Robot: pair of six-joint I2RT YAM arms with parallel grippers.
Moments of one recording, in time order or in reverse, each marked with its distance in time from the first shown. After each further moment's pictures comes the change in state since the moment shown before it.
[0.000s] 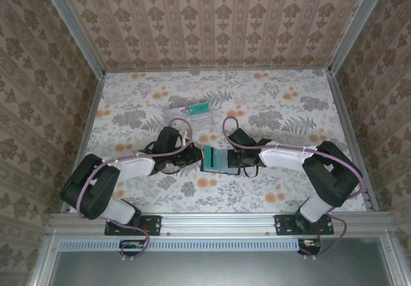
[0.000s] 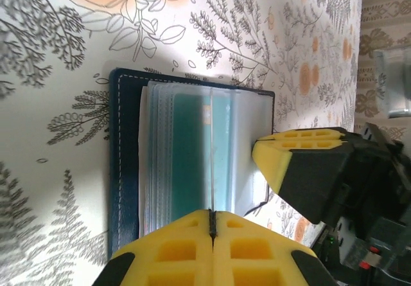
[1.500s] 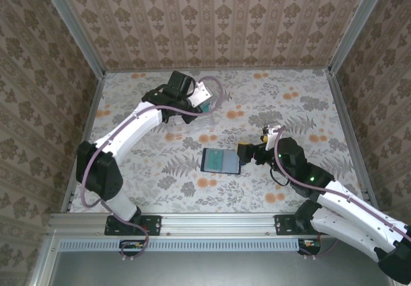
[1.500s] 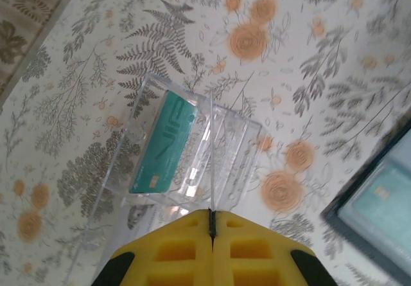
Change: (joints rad) left arm 0.005 0.245 0.980 -0.912 -0.489 1.373; right arm -0.010 -0.877 -0.257 0.124 0.136 -0.256
